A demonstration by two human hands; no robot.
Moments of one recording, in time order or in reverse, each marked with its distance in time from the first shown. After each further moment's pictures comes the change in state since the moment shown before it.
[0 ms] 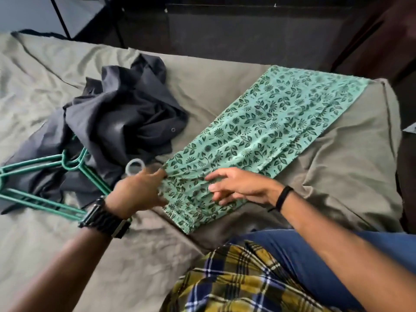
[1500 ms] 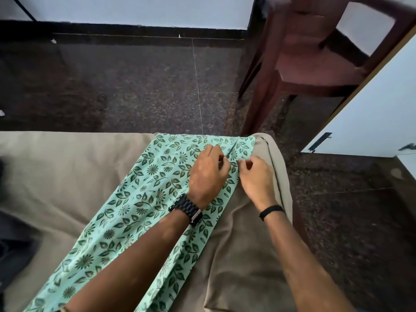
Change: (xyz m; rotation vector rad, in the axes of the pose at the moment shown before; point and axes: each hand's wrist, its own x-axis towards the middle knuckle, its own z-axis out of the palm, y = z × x) left_hand 0.230 0.384 -0.093 -0.624 0.650 0.637; right_hand -0.057 -0.020 -0.300 -0.355 1.430 -0.045
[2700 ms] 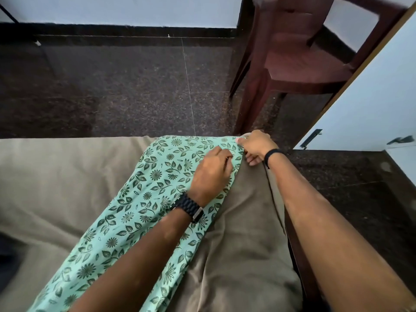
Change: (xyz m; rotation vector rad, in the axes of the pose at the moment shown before) left_hand 0.015 0.015 0.016 -0.010 -0.149 0.125; right_hand 0.104 -0.010 -0.024 -0.095 -0.354 0.266
